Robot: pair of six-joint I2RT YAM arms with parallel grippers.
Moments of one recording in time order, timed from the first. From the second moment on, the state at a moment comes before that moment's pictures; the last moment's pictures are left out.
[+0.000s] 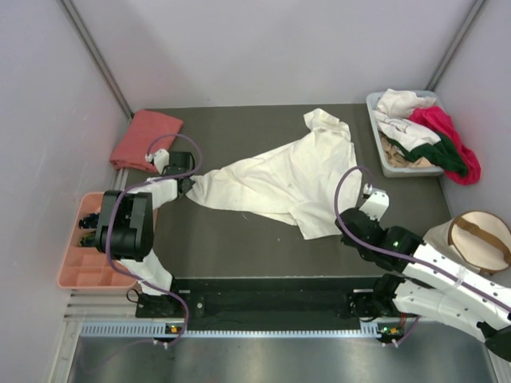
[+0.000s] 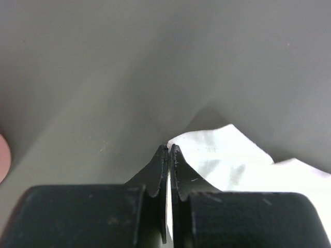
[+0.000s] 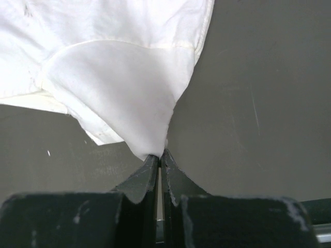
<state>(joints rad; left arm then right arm) -0.09 1.71 0.91 -0.10 -0.41 -0.74 0.89 0.76 0.66 -0.85 0.66 0.97</state>
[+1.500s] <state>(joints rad) -0.09 1.13 1.20 -0.32 -0.30 -0.61 0.73 0.87 1.22 -0.51 0.69 0.34</state>
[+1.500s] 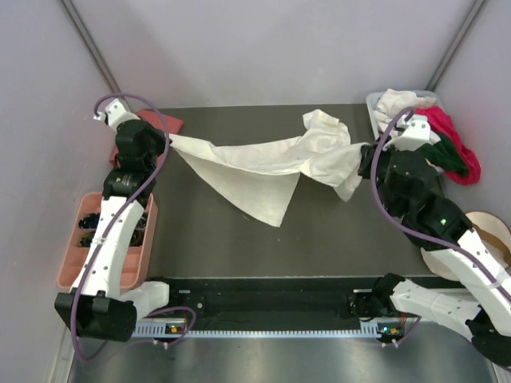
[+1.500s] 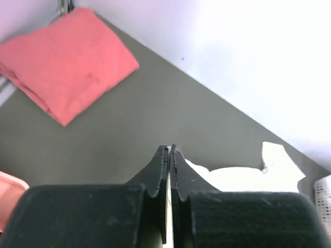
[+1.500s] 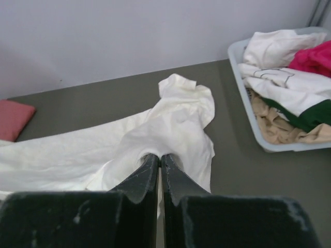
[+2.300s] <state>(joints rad) -0.09 1.07 1.52 -0.54 -0.19 -0.46 0.70 0.98 1.69 -0.31 0.75 -0.14</state>
